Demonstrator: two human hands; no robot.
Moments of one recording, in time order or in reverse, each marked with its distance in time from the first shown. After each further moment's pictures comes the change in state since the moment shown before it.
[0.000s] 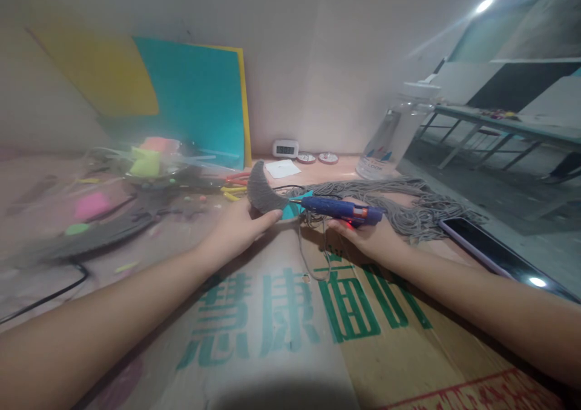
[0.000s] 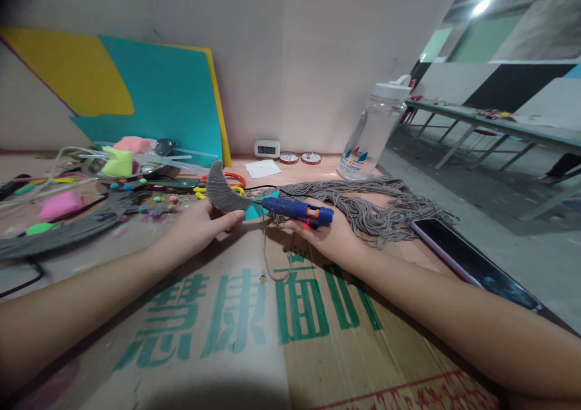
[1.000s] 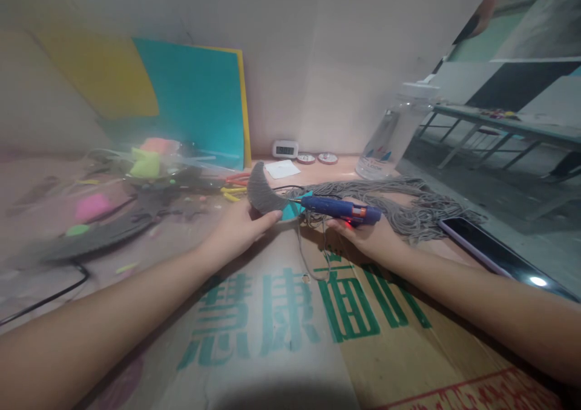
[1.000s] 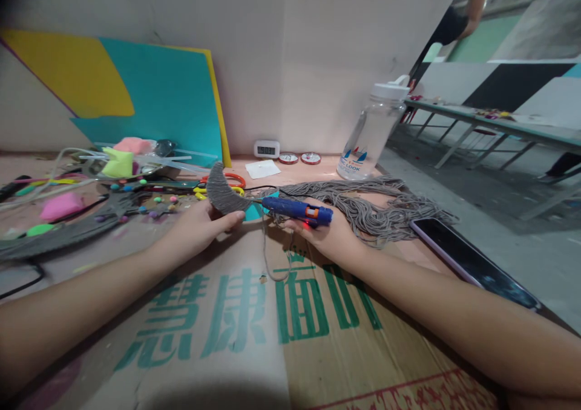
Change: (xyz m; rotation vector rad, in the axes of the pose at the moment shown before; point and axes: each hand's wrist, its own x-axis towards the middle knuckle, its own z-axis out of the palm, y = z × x) left_hand -0.001 0.001 0.000 0.020 0.013 0.012; right_hand 0.001 0.002 0.000 -0.005 0.008 -0.002
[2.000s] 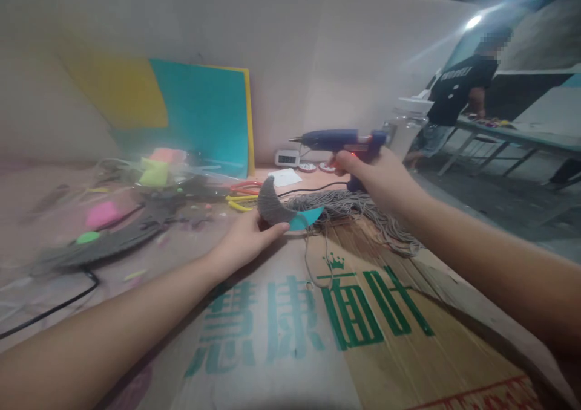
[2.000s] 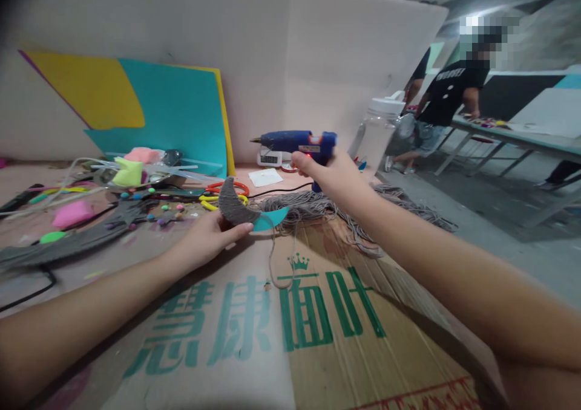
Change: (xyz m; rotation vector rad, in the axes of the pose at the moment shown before) left_hand 0.002 -0.004 0.004 -0.055 -0.057 0.068; right_hand 0.074 -0.041 -0.037 0.037 0.102 0.110
